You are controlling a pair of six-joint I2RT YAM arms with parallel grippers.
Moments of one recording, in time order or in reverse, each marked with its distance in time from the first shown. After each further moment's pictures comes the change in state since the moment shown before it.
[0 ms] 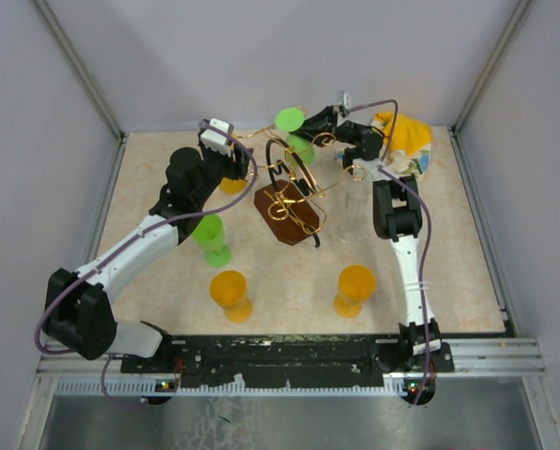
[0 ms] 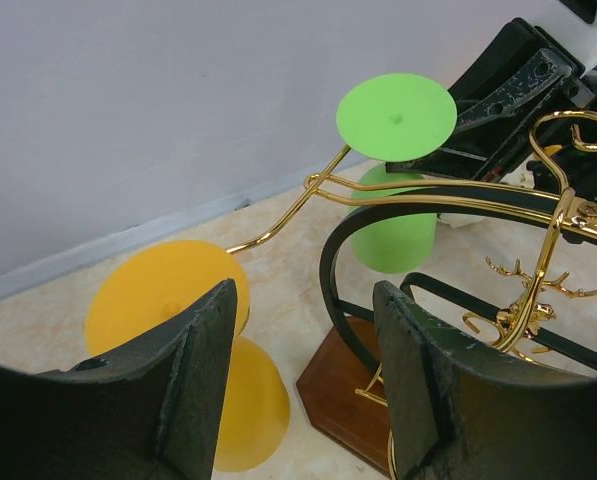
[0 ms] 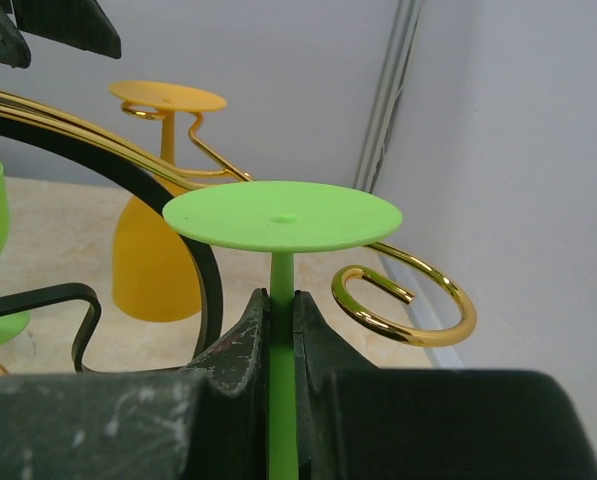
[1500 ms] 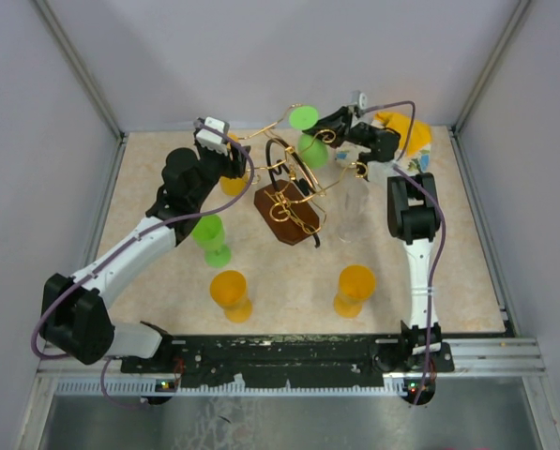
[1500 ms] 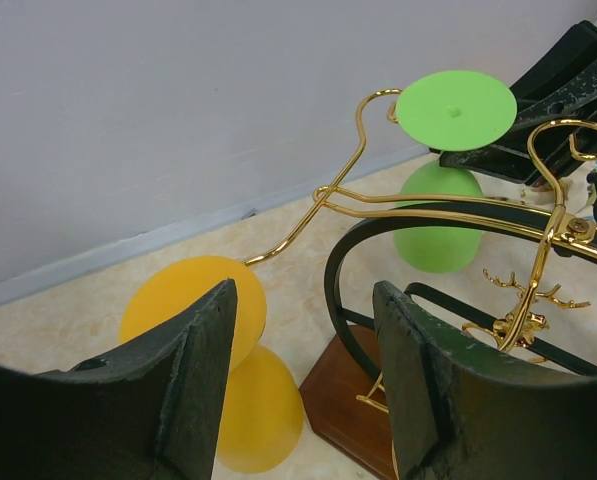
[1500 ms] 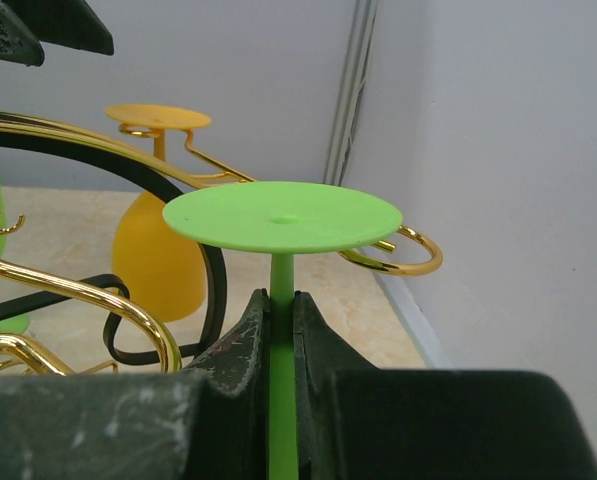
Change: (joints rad) left arm 0.000 -0.028 -0.003 0.000 -0.019 -0.009; right arm -0.057 -0.207 -0.319 0.001 0.028 -0.108
